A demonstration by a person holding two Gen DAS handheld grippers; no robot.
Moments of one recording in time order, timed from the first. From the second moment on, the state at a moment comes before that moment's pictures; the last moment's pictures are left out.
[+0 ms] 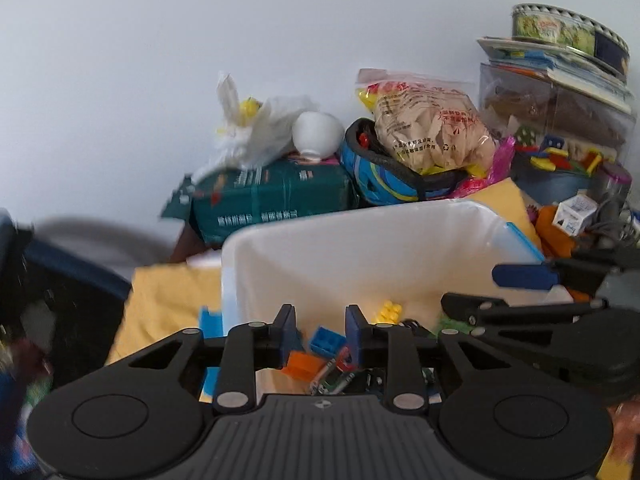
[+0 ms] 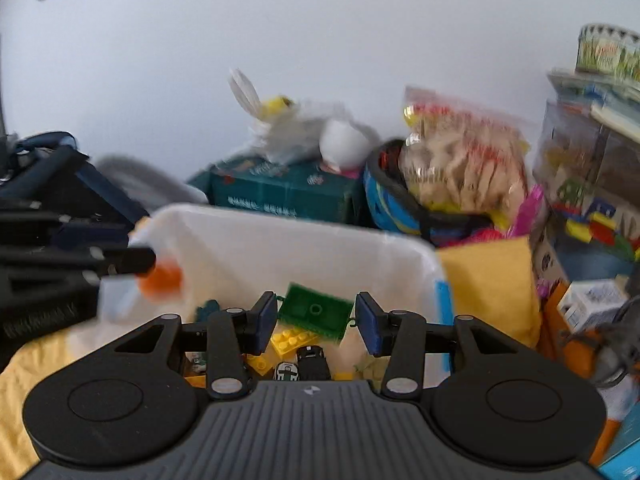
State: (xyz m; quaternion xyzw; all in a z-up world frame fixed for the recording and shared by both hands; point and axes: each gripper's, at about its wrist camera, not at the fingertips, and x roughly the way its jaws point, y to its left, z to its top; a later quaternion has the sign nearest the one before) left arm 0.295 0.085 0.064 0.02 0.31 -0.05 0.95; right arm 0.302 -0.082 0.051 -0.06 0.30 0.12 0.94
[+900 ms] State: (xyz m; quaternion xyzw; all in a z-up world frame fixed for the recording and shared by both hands) left arm 0.146 0.031 -0.048 0.04 0.39 -0.18 0.90; right arm 0.152 -0.146 -0.047 -0.09 0.41 0.20 0.89
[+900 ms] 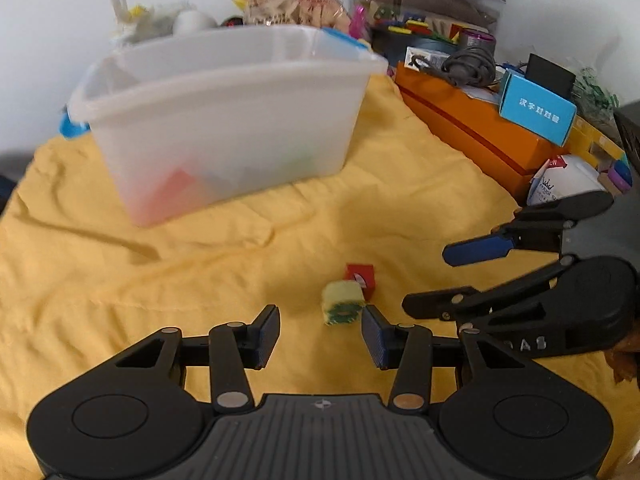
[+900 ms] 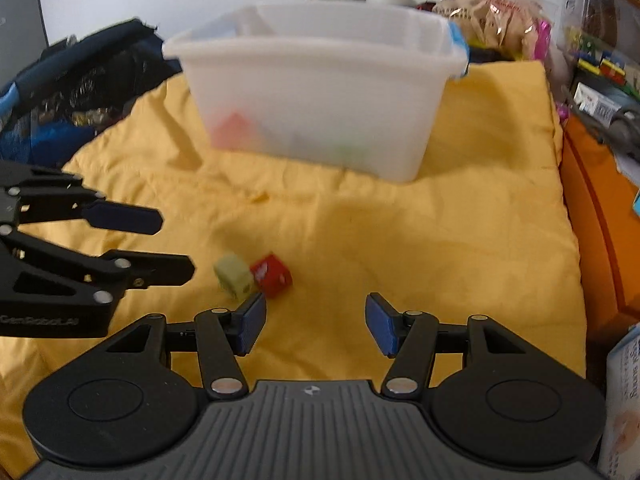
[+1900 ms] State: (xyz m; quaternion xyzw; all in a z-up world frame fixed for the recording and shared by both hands) left arm 0.140 0.067 -0.062 0.01 0.42 -0.16 0.89; right arm 0.156 -0.115 -0.065 -0.13 0.39 0.25 0.88
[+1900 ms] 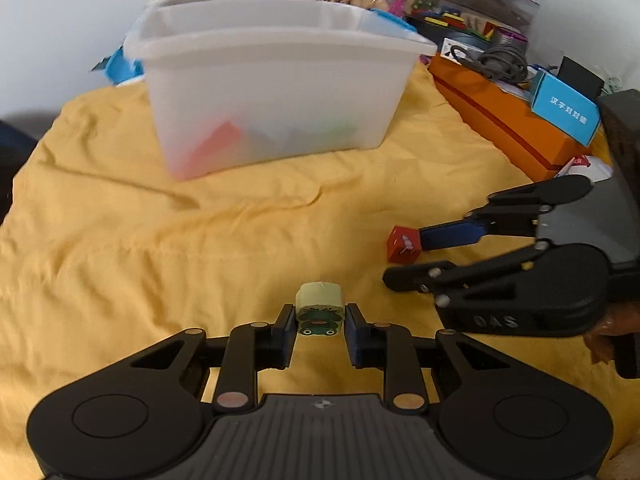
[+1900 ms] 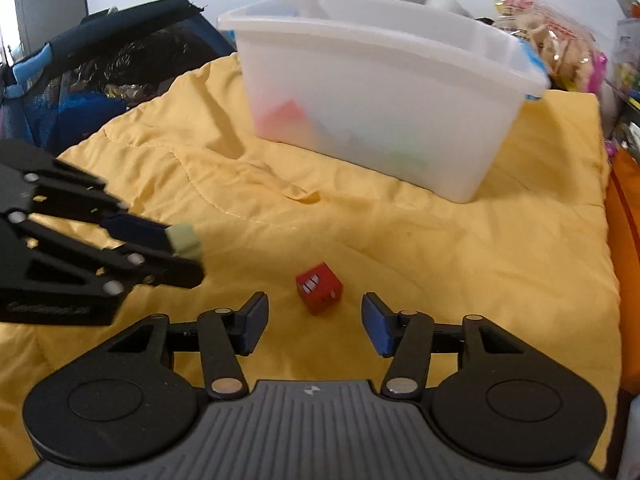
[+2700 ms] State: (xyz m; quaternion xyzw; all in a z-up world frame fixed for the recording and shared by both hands) left arm 0.161 0.064 0.023 0.01 0.32 -0.17 0.93; right arm 0.165 -0.138 -0.029 -0.09 0.37 0.23 0.90
